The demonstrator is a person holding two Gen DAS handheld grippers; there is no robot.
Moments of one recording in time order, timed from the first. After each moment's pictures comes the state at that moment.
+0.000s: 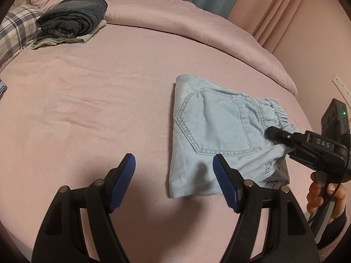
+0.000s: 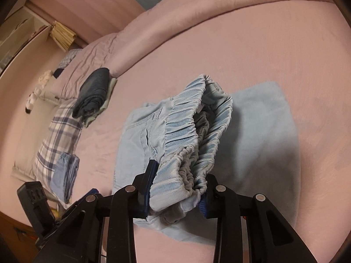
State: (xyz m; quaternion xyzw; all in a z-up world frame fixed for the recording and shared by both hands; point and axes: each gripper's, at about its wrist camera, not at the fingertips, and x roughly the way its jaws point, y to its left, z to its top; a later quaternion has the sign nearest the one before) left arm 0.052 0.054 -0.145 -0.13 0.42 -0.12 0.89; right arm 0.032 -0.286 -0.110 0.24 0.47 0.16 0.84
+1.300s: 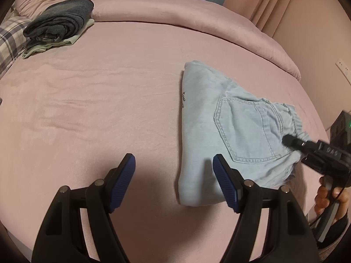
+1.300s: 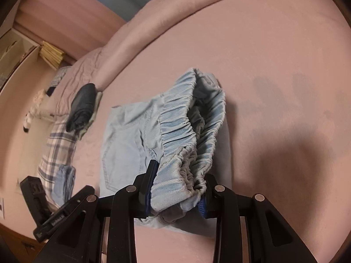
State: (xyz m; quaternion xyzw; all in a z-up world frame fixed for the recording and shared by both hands) left arm 0.070 0.026 -0.151 -0.08 0.44 -0.12 0.88; right arm 0.012 -0.335 -0.128 0.29 0.46 0.12 0.83
